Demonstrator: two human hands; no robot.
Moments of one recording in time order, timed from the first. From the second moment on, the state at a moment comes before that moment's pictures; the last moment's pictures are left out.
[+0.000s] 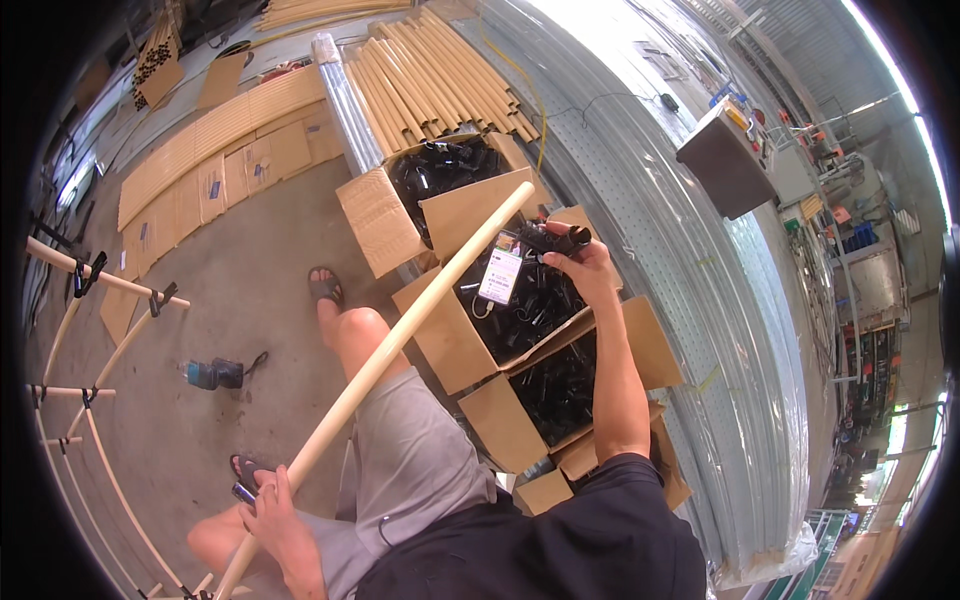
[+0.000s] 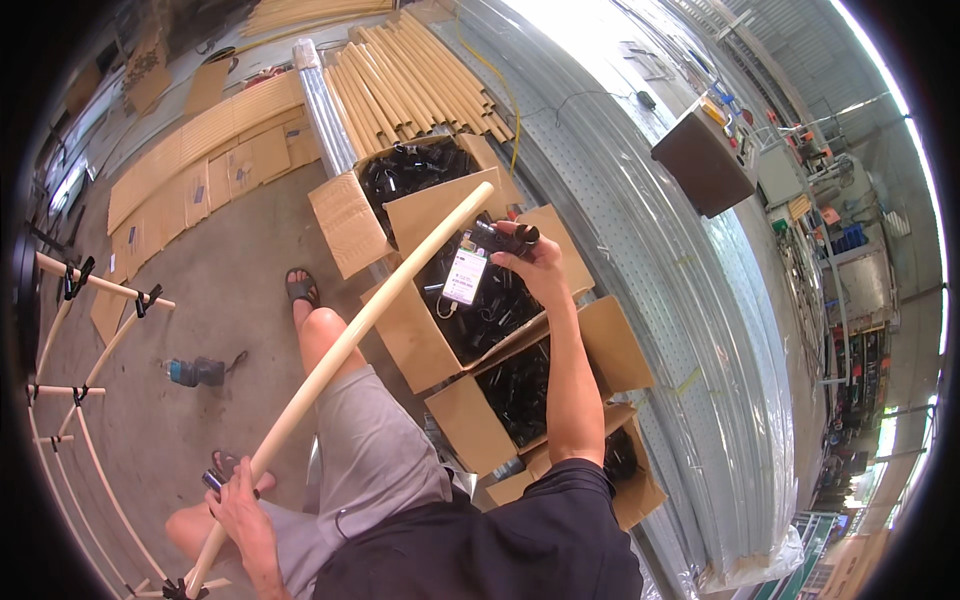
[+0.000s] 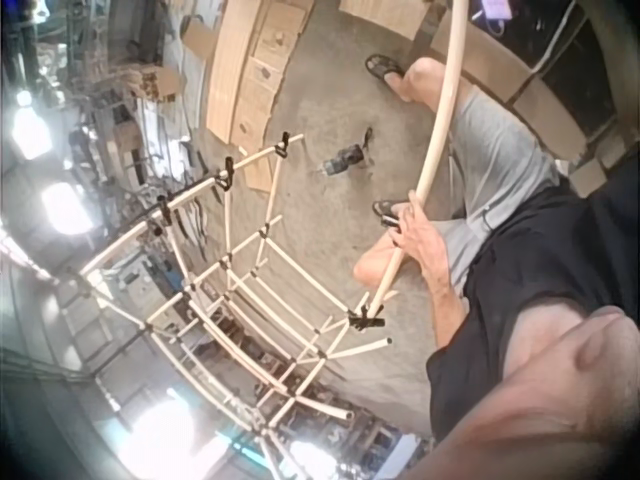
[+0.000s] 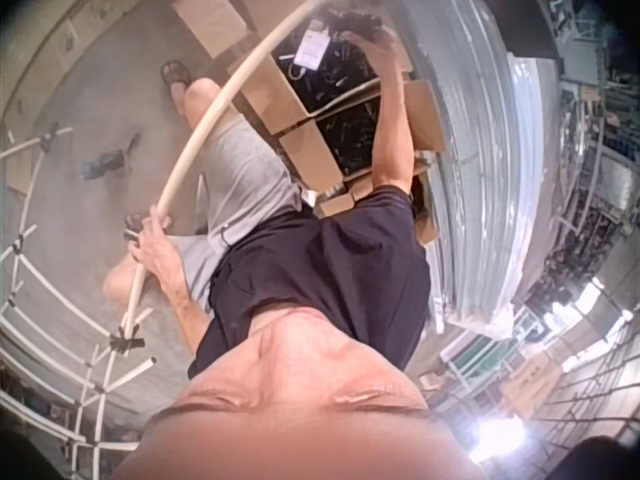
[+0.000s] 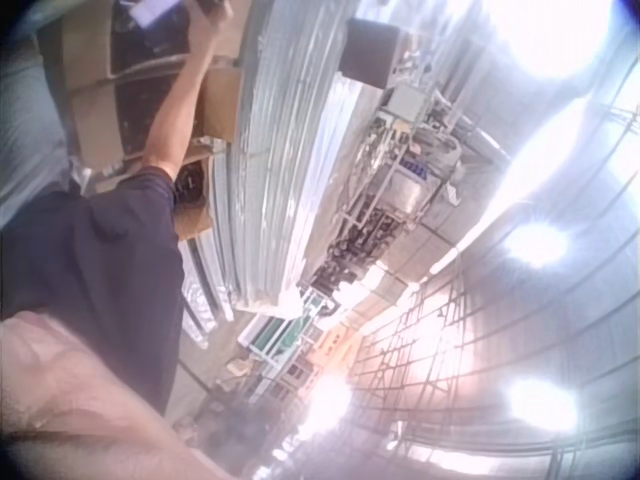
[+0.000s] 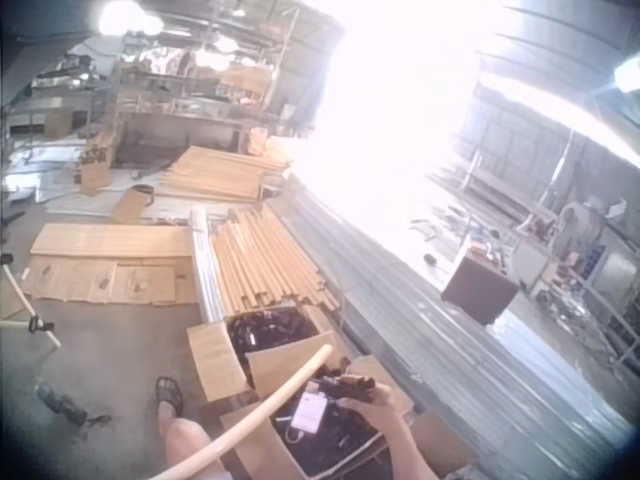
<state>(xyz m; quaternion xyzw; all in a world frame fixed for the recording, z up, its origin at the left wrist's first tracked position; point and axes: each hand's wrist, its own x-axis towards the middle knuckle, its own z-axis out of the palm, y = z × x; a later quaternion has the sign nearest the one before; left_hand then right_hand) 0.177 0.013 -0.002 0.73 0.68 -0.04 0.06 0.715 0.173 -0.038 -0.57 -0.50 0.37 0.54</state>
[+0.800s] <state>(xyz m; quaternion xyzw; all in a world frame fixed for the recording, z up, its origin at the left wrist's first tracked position) 0.171 0.012 -0.014 0.75 0.66 -0.01 0.02 0.822 0.294 -0.113 -0.49 -0.12 0.59 0.63</state>
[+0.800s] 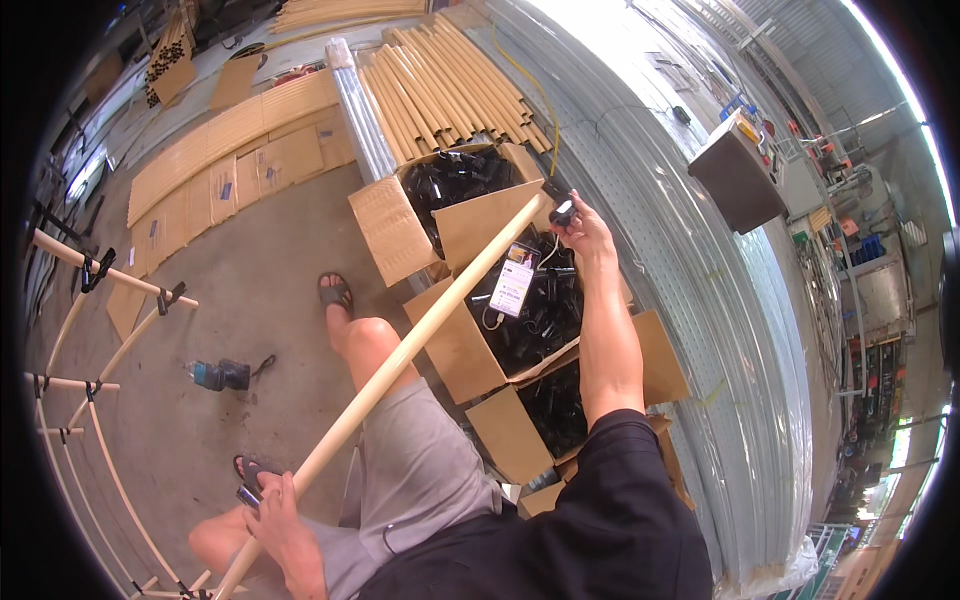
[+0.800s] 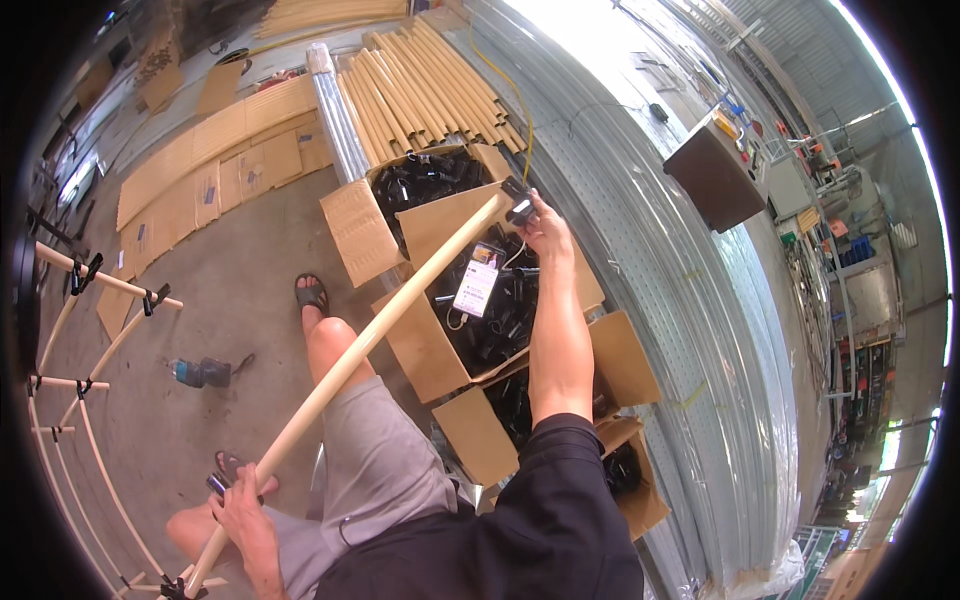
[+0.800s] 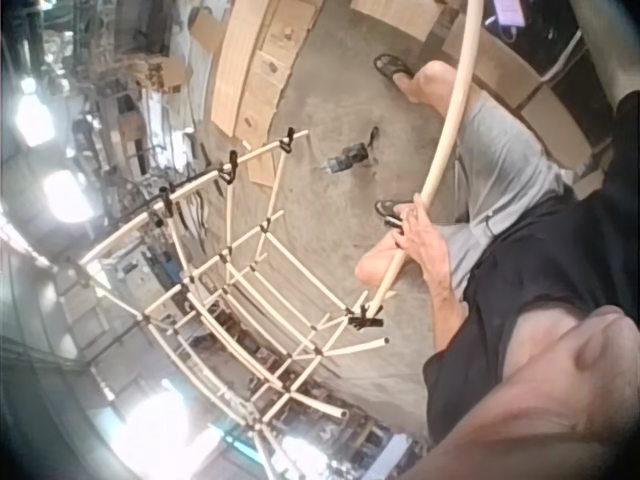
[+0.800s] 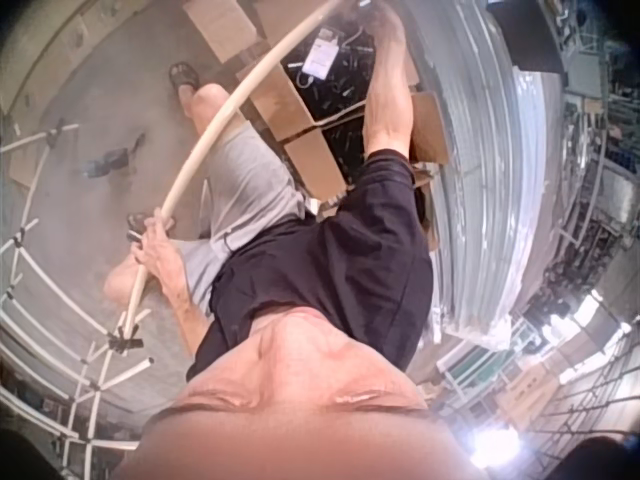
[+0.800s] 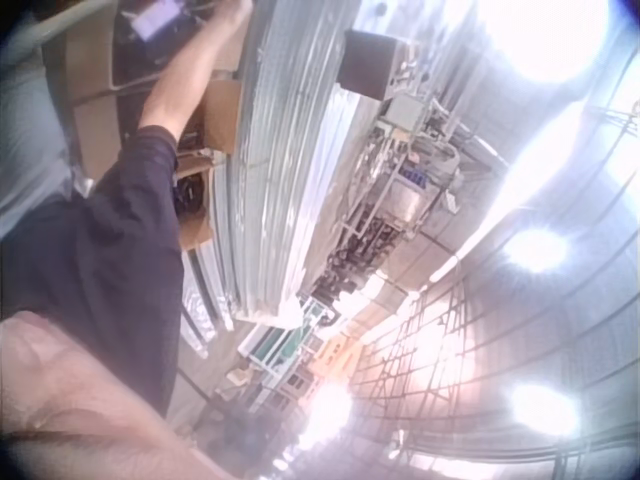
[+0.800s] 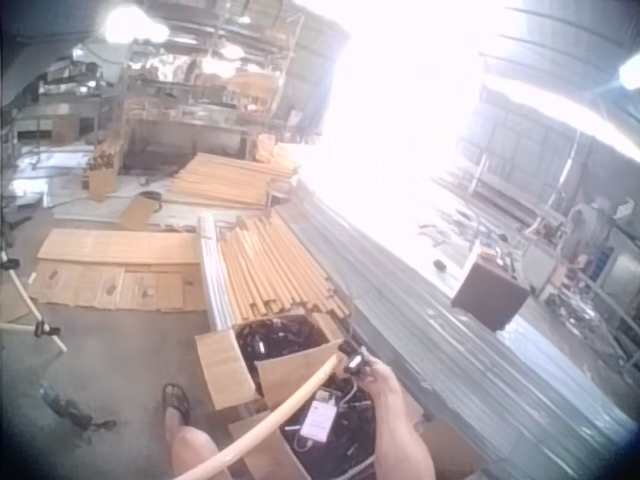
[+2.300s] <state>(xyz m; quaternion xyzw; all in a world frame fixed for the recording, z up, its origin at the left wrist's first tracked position) 0.163 0.014 -0.007 0.74 0.67 -0.01 0.04 0.769 0.326 -0.125 -0.63 -0.25 0.56 0.48</state>
